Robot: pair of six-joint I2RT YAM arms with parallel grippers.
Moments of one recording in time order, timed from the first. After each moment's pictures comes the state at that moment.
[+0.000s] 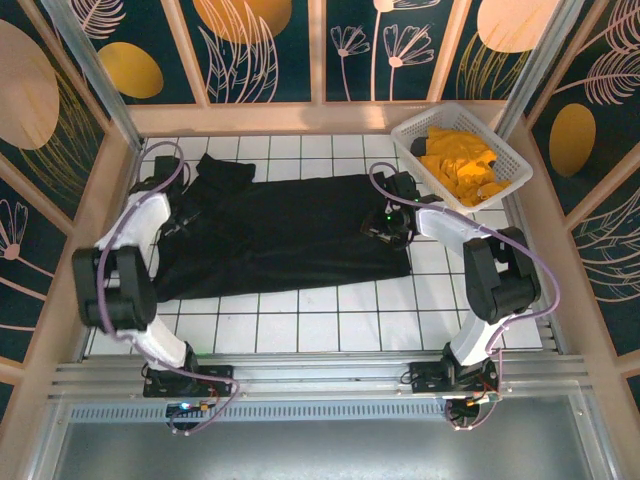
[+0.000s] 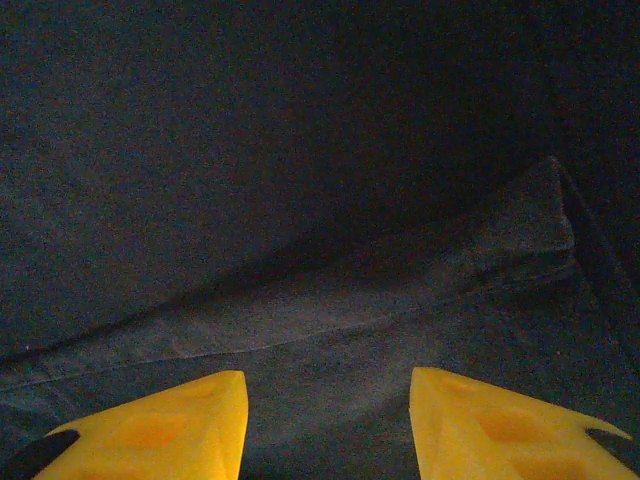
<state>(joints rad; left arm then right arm) 0.05 1.59 1.18 -0.75 -0.19 -0.69 0.37 1.71 1.09 -0.50 -0.20 0.64</state>
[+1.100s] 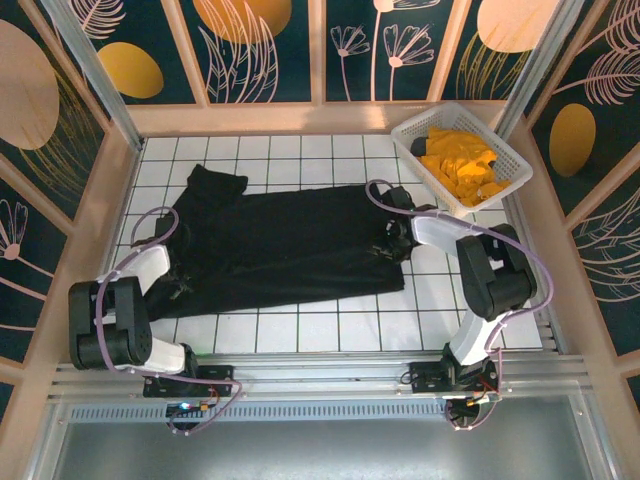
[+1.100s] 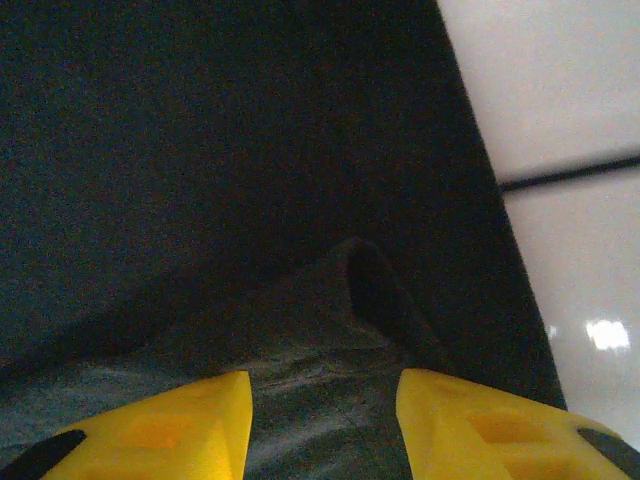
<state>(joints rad) 0.11 1.43 0.69 -0.69 -0.17 -0.90 0.39 1.73 1.00 -0.56 -0.13 0.64</state>
